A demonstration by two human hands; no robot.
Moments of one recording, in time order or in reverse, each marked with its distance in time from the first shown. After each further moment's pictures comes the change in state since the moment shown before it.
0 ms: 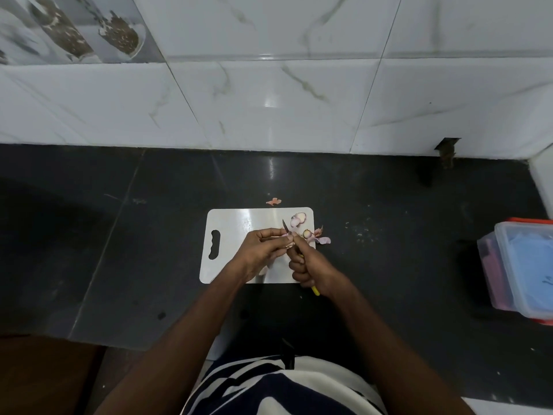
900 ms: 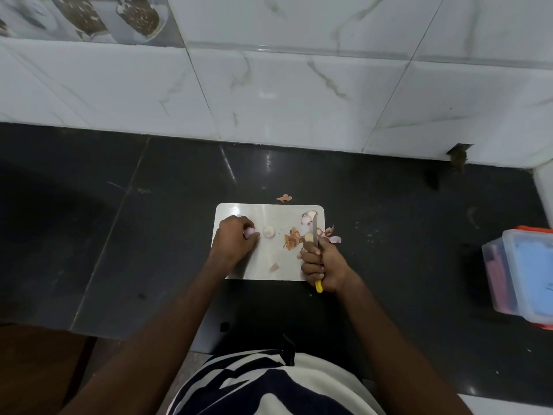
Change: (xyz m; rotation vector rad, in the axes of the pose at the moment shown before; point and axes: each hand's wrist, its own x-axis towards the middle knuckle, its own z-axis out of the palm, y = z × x) left_hand 0.030 -0.012 -0.102 1.080 0.376 0.357; right_hand 0.026 0.013 -0.012 0.622 -0.120 0.191
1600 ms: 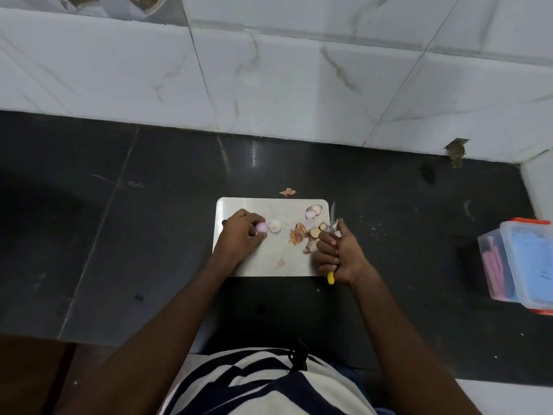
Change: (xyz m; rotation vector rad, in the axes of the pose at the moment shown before) left_hand 0.007 -0.027 0.010 -0.169 -0.044 0.217; right_hand -0.011 -0.006 0.011 0.061 0.088 -0.116
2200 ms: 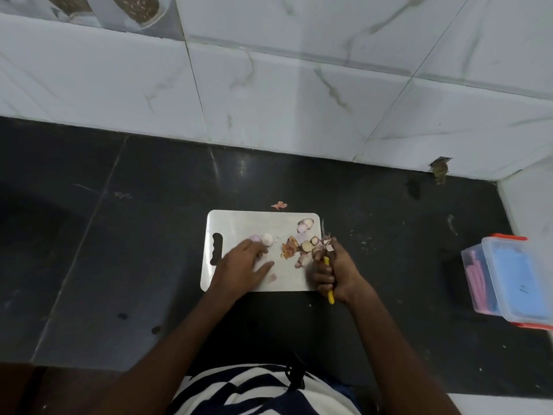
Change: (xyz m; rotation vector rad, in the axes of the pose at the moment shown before) left_hand -0.037 0.031 0.015 0.091 -0.021 0.033; right_hand -0.021 -0.001 0.017 -0.193 0.301 -0.064
